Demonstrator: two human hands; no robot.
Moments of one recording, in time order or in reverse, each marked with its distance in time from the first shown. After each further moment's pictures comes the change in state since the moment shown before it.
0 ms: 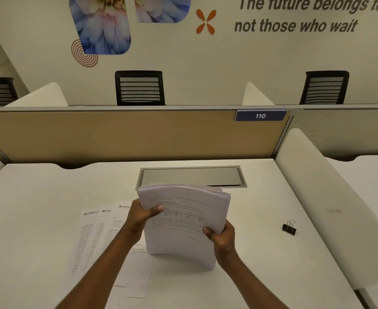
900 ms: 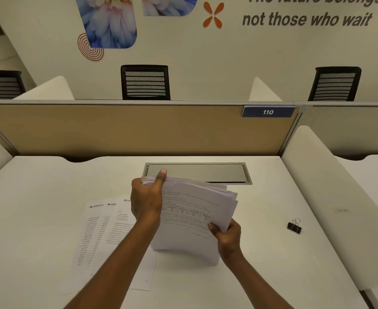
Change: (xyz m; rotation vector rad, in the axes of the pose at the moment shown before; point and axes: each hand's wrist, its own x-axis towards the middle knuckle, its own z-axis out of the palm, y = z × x) left_hand 0.005 0.045 0.041 0.349 0.711 -0.139; right_hand -0.001 0.006 -0.001 -0.103 0.057 -0.022
